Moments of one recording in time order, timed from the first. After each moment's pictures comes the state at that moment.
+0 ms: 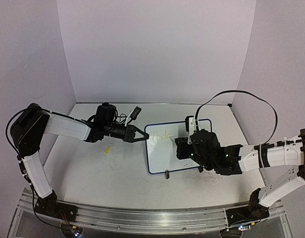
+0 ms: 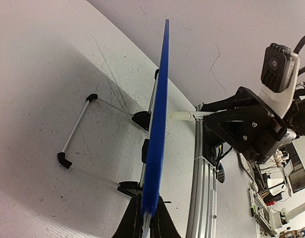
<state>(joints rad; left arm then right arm) -0.66 1.80 1.01 0.39 0.87 -0.44 1.06 1.38 0.74 0.18 0.55 0.54</state>
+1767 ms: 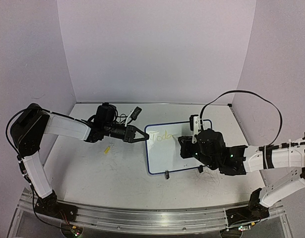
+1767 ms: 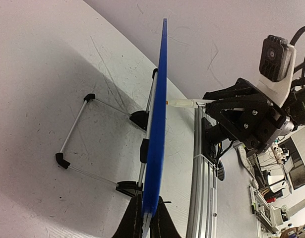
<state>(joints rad) -0.66 1.80 1.01 0.39 0.88 -0.42 1.04 1.32 0.70 0.21 0.53 0.51</state>
